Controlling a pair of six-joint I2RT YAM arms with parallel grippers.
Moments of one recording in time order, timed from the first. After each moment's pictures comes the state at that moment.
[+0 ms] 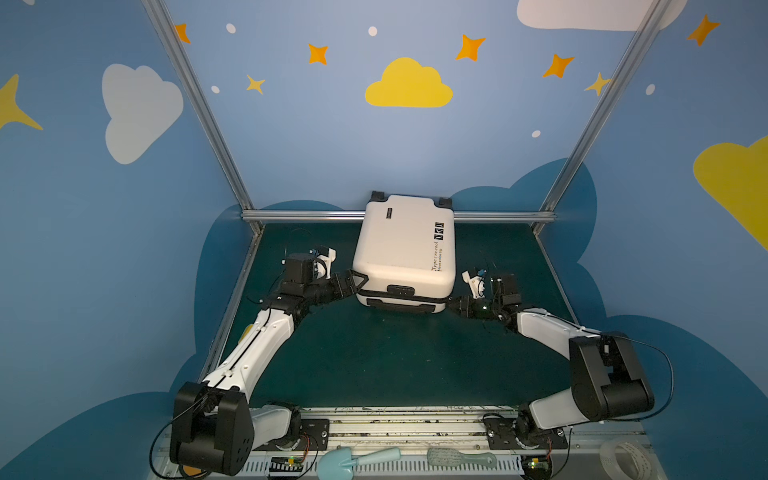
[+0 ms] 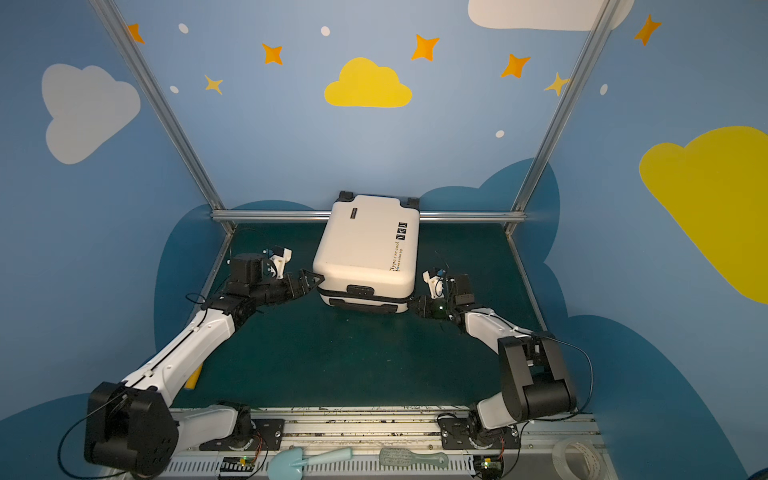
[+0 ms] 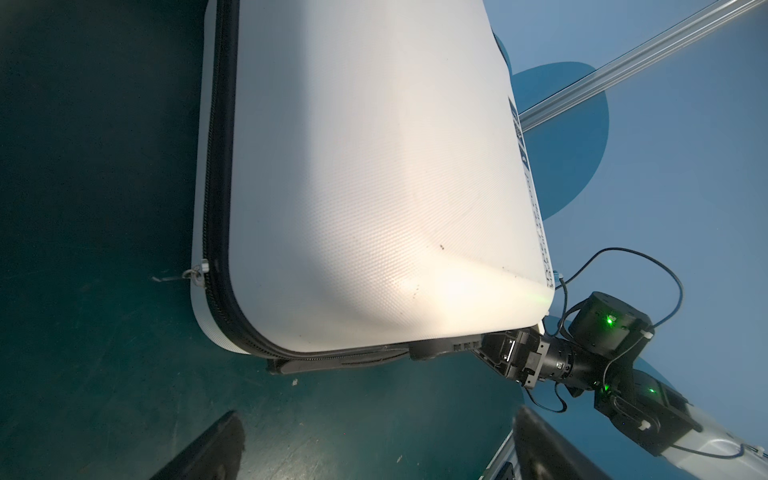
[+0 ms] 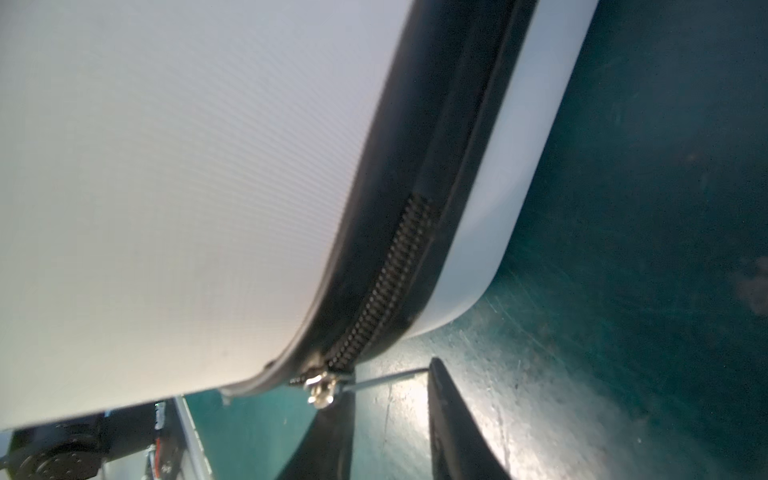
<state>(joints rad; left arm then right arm) -0.16 1.24 0.88 -0.25 0.60 -0.59 0.24 1.48 0.70 -0.04 -0.64 0.31</state>
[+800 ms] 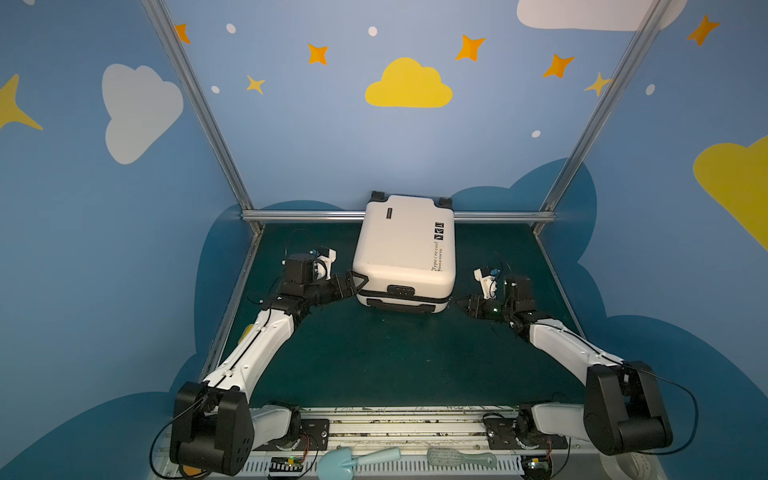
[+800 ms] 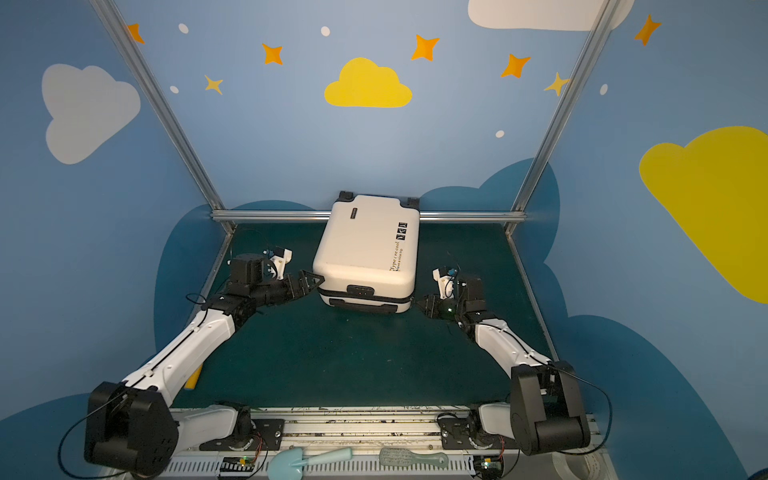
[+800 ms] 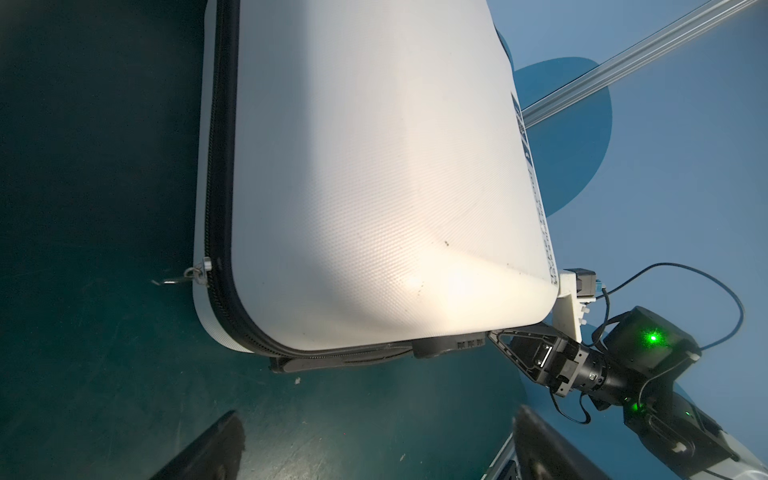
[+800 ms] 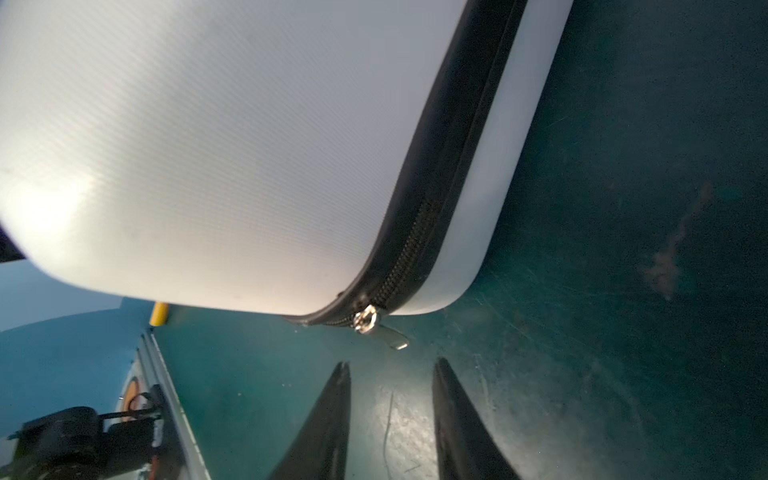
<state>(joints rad) -0.16 1.24 0.87 -0.25 0.60 -0.57 0.19 1.31 0.64 -0.03 -0.63 0.31</state>
